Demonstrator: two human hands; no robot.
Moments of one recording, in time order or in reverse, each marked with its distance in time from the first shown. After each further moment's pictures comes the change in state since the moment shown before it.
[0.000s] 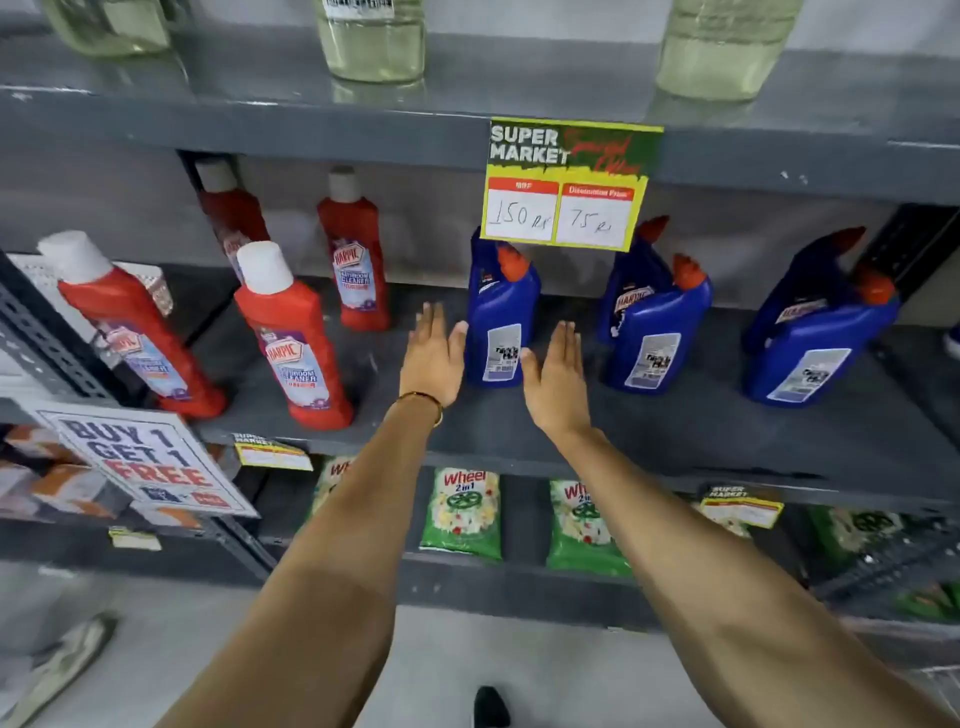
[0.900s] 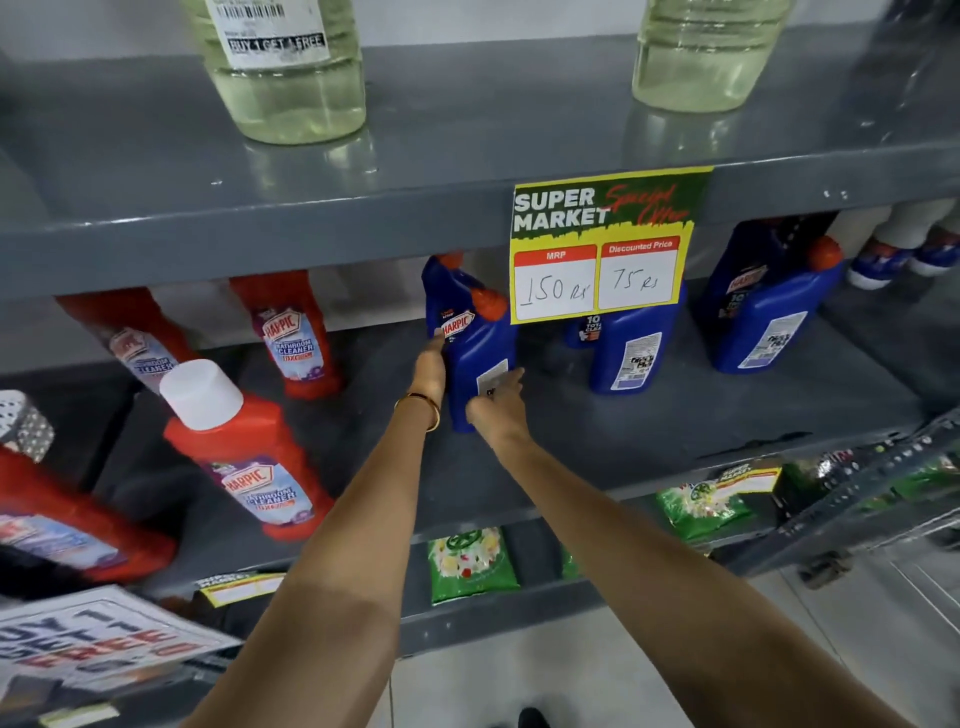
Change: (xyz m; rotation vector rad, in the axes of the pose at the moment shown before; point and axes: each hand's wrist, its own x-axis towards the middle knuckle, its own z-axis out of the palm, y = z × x) left_hand 0.098 0.000 0.032 -0.803 -0.461 -0.362; right_hand 0.039 -0.057 0.050 0.571 -0.059 0.630
